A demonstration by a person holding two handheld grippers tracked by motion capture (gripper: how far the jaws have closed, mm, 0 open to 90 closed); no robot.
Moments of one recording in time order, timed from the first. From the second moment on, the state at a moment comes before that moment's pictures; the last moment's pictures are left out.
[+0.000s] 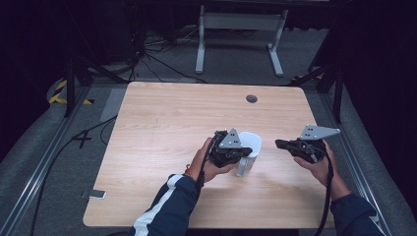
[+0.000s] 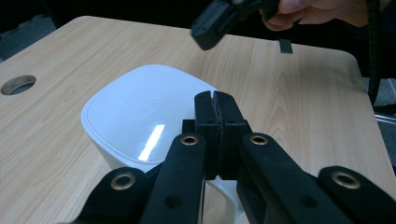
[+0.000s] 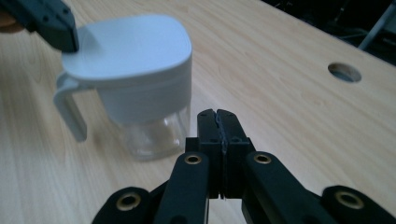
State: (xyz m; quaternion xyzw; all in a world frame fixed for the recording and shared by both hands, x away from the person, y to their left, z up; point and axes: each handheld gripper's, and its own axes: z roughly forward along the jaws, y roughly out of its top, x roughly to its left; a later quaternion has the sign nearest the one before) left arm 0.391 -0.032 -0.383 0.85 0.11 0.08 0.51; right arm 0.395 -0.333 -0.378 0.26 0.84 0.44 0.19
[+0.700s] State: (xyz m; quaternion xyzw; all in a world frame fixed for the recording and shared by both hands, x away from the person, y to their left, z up) left arm 0.385 -0.026 -0.385 0.85 0.10 0.08 0.51; right arm 0.406 -0.301 -0.379 0.24 0.86 0.41 0.19
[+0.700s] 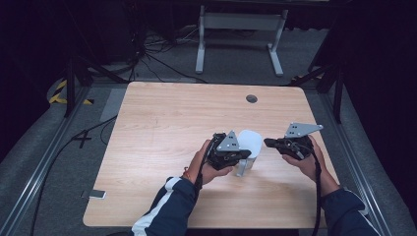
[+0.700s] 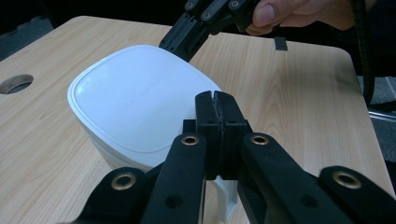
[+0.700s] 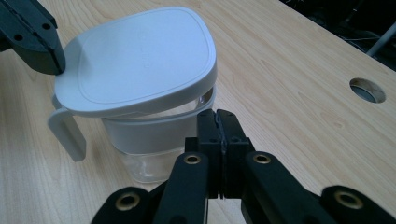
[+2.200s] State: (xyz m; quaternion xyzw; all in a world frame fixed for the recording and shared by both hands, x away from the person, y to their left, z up) left arm 0.361 0.060 -0.403 0.88 0.16 0.13 0.43; right arm 0.389 -0.286 -0.374 0.19 0.86 0.43 0.19
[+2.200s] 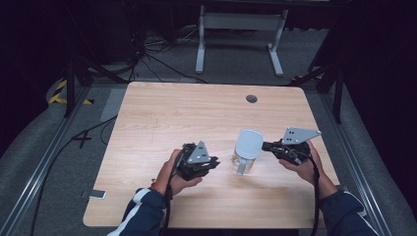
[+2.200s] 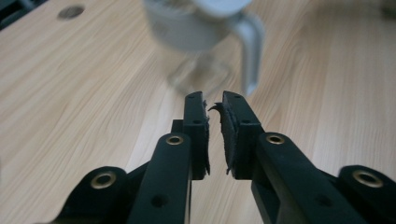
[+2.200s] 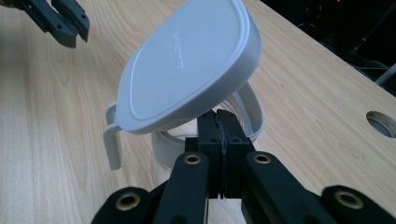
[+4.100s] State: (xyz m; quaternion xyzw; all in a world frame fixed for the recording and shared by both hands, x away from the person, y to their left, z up) left arm 0.367 0.199 -0.479 0.86 0.33 0.13 0.38; right arm 0.367 -0.286 -0.361 0.16 0.86 0.44 0.20
